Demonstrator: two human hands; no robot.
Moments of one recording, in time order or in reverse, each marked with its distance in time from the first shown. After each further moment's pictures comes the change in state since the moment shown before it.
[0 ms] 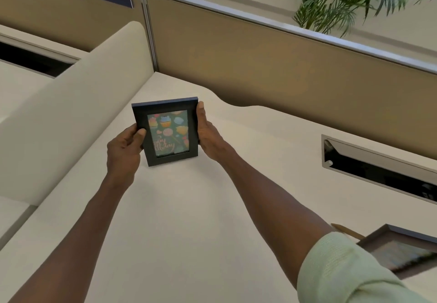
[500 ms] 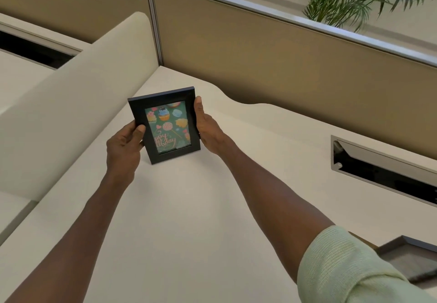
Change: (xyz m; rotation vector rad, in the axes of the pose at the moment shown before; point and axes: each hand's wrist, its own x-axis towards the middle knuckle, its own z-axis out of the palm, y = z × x) left_hand 0.007 -0.012 -0.004 -0.006 0.034 -0.005; right_hand 0.028 0.001 0.006 -0.024 -0.008 0.042
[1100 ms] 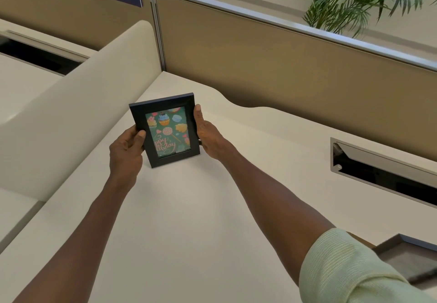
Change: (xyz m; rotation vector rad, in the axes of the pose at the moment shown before) left_hand -0.006 0.002 -0.003 0.055 0.040 -0.022; right_hand -0.012 0.001 0.004 -0.023 0.005 0.069
